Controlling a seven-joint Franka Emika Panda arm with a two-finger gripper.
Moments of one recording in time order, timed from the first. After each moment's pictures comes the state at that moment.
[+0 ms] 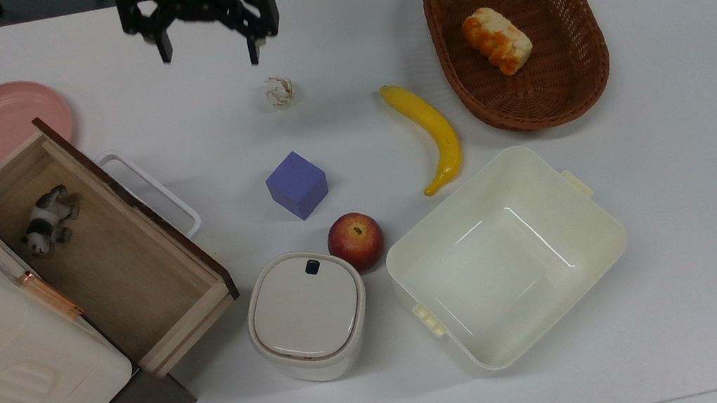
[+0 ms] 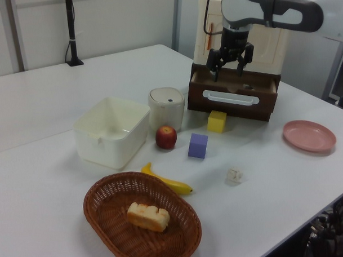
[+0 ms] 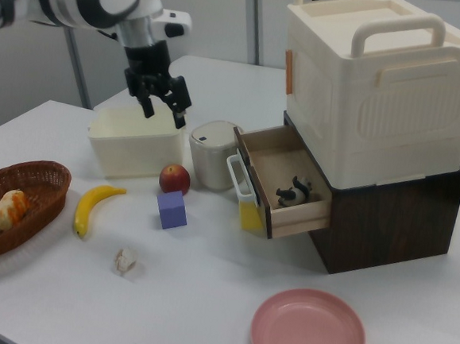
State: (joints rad) arm -0.05 0.10 0.02 -1.55 -0.08 1.74 0.12
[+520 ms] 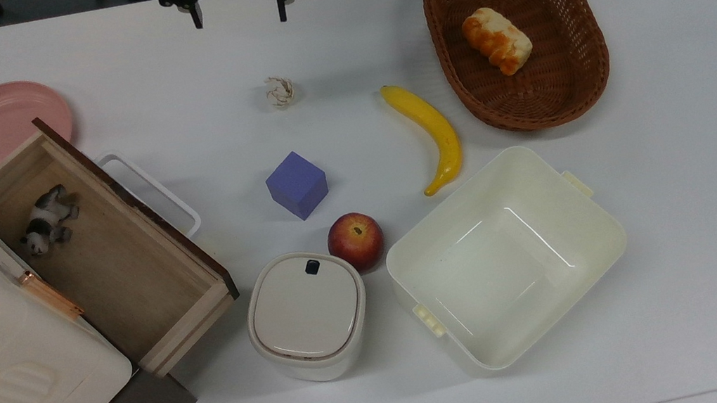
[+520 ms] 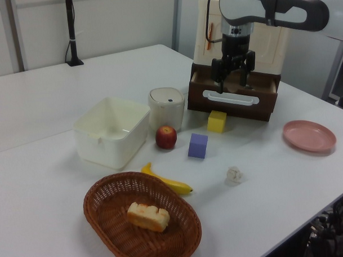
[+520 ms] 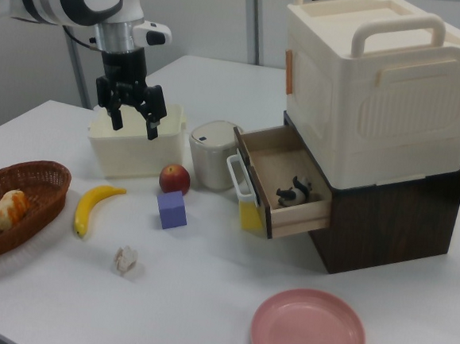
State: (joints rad) arm 0.08 0.07 -0.06 -1.59 -0.04 1.59 0.02
